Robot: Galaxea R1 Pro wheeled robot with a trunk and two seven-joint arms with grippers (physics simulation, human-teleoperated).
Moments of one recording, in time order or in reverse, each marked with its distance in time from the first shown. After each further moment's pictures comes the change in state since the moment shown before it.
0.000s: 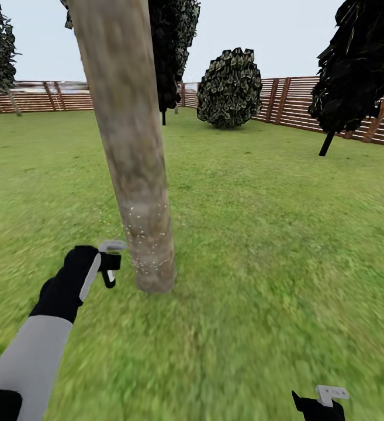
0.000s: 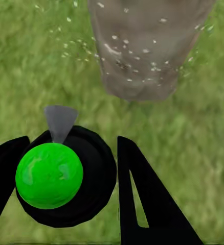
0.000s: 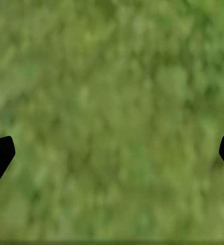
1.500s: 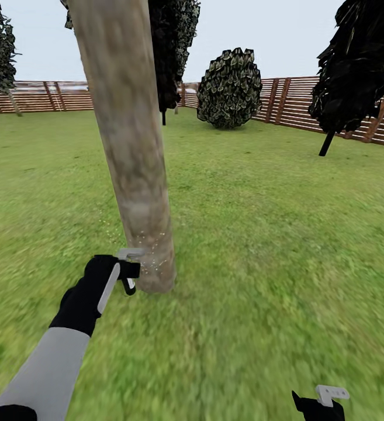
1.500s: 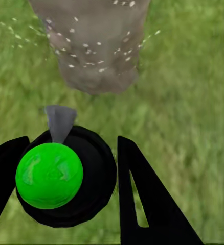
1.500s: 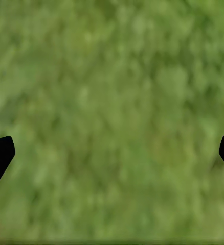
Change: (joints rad) left arm 0.062 -0.102 -0.040 -0.038 0.006 -0.013 0.005; right arm 0.000 0.000 0.000 0.000 0.000 0.000 0.000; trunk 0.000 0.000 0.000
